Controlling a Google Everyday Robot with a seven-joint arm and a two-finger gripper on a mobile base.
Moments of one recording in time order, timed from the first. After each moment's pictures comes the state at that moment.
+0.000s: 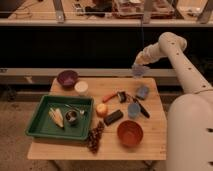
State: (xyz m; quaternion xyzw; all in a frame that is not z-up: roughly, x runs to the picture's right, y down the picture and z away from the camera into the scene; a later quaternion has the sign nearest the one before) arm 0.222 -0.171 0.865 0.05 -0.19 -0.54 0.82
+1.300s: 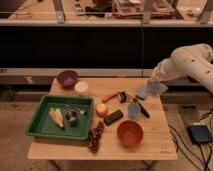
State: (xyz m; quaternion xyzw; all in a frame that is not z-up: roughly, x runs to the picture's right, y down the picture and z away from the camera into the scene) arm 0.273 -0.048 0.708 -0.04 -0.08 -0.59 0.80
